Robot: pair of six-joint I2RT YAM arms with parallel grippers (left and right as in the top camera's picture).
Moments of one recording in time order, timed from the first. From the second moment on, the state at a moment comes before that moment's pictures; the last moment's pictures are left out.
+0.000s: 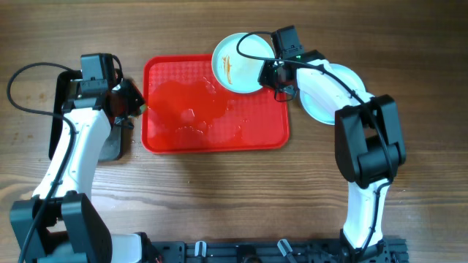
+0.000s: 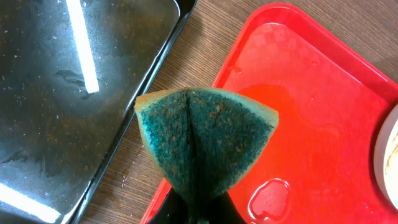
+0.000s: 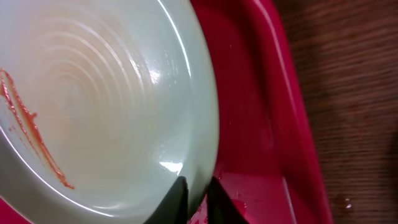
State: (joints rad) left arm 0.09 1.56 1.09 -0.61 0.01 -0.48; right arm 0.33 2.17 1.55 -0.54 -0.12 0.65
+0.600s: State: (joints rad) left arm 0.09 1.56 1.09 -0.62 0.01 -0.48; right arm 0.49 2.20 1.65 -0.82 -0.23 0.55
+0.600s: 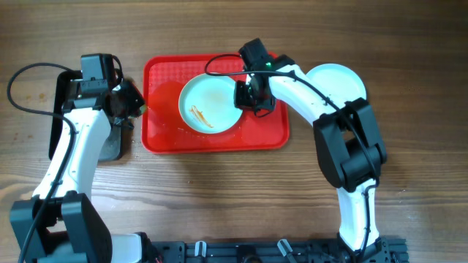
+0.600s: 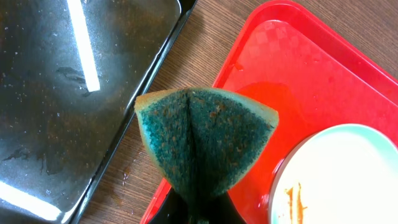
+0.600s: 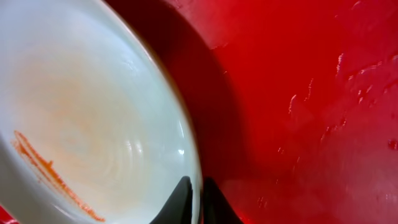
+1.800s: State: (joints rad) left arm 0.09 1.56 1.09 -0.62 0.01 -0.48; right arm 0.53 2.37 1.91 -0.73 -0.08 0.02
